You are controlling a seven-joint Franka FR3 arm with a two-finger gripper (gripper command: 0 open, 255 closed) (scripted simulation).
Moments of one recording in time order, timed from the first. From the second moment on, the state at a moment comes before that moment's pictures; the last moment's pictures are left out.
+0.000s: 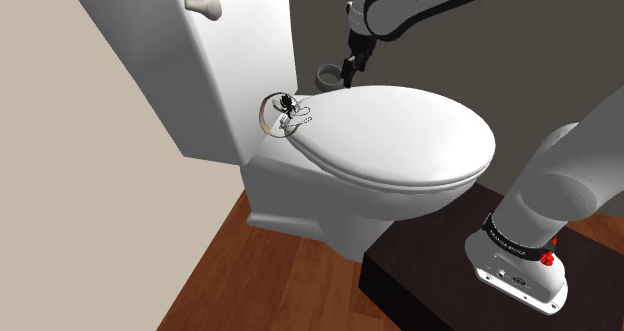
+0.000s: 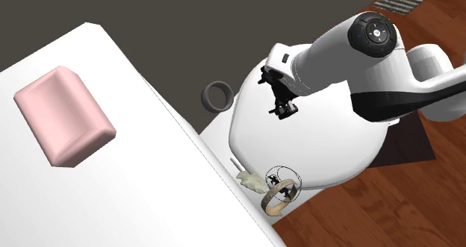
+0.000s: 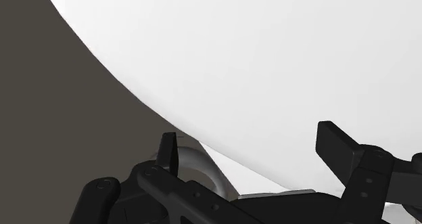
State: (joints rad) arm 0.00 -0.27 0.04 -2.24 -0.18 2.24 -0.12
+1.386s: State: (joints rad) arm -0.01 0.07 0.06 -2.05 -0.37 2.54 0.00
